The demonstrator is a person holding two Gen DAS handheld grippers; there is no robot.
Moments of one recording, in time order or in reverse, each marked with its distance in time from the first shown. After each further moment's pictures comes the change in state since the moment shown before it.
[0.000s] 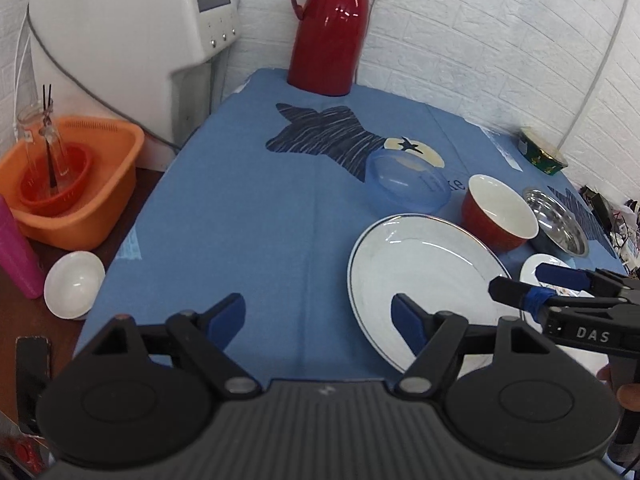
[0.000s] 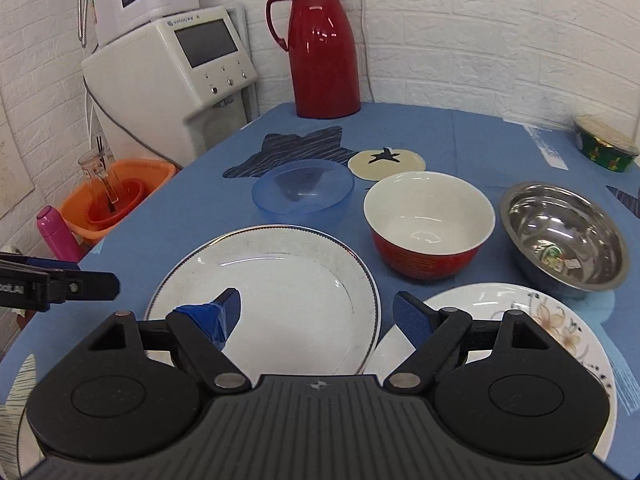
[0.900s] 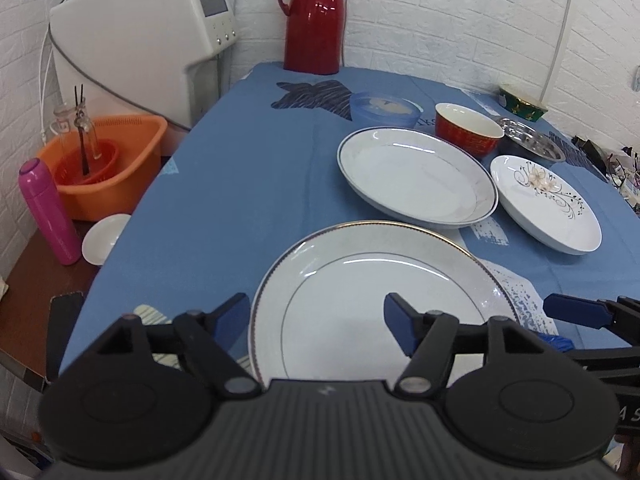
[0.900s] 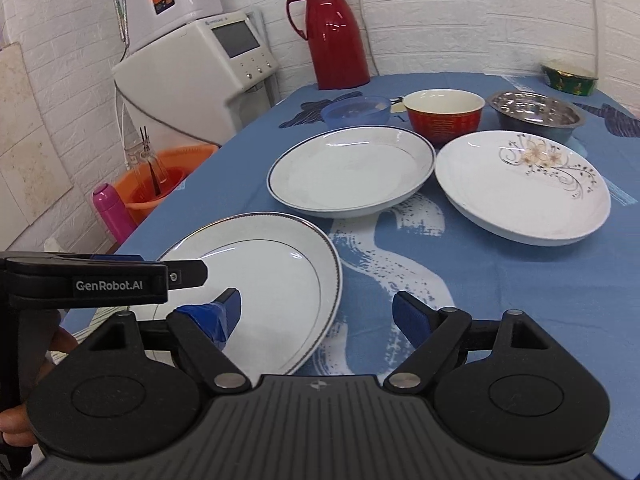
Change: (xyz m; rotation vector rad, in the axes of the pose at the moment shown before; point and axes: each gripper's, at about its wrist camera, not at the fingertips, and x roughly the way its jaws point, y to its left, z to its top) left arm -0.072 -0.015 -0.118 0.124 -0.036 0.057; right arm -0.113 0.079 -0.116 0.164 -0.034 0.015
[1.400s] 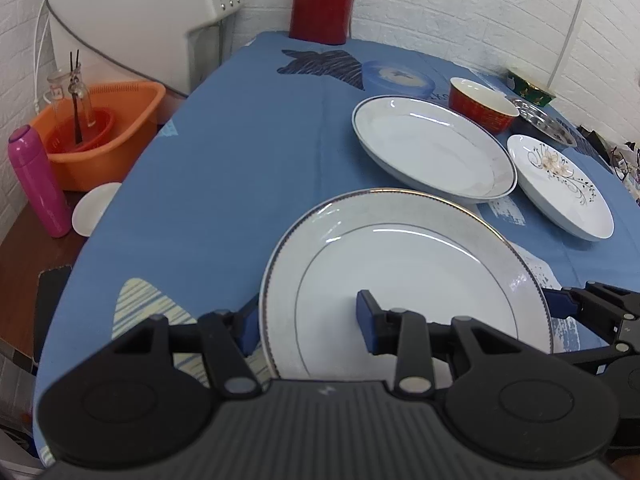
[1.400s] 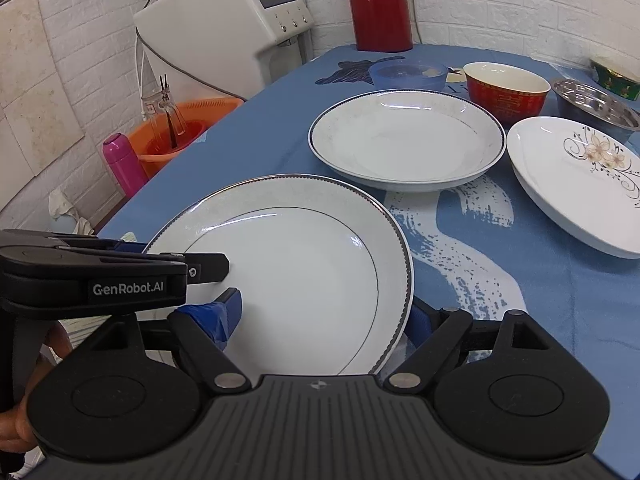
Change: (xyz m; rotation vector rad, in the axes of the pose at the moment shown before) left arm 0.024 0.014 -0.008 -0.035 0.076 -0.022; right arm 0.046 0.032 0.002 -0.112 0.117 0.050
